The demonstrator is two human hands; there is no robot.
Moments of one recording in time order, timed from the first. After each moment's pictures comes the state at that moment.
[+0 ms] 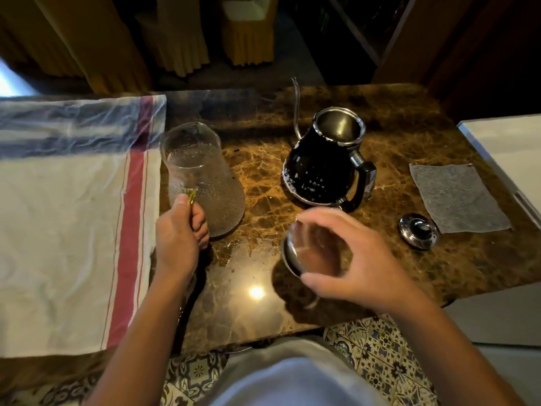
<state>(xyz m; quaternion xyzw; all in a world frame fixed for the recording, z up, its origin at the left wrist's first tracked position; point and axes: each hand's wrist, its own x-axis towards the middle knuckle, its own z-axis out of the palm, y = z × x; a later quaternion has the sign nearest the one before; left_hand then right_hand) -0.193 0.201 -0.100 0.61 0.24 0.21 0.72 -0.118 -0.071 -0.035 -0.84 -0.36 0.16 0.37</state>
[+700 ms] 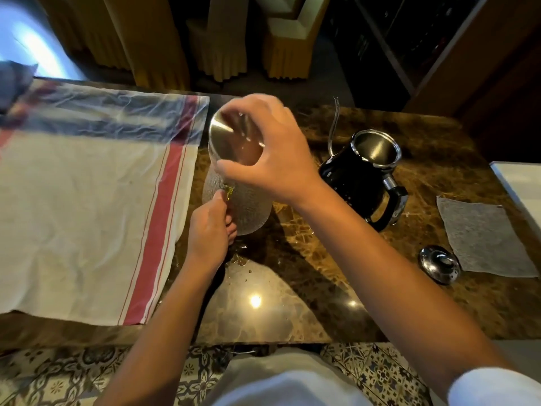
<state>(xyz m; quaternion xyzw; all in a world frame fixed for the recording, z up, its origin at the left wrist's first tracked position) -0.196 0.196 -0.097 0.61 0.26 0.23 0.72 -0.068 0.120 0.005 -0.78 -0.48 -0.04 0.40</state>
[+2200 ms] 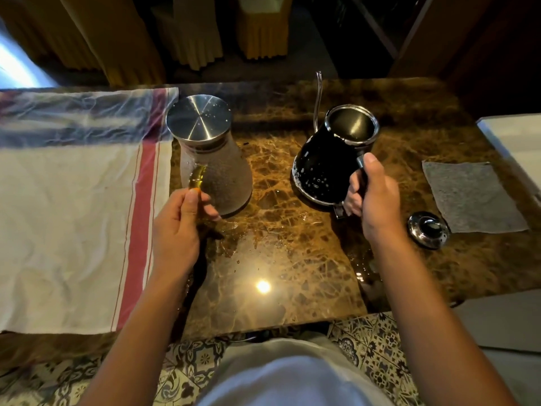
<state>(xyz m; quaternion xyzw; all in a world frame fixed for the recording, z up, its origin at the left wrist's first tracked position) -0.210 0.205 -0.105 0.72 0.22 0.27 0.60 -0.031 -0.048 -0.082 -0.69 -0.04 0.12 0.72</state>
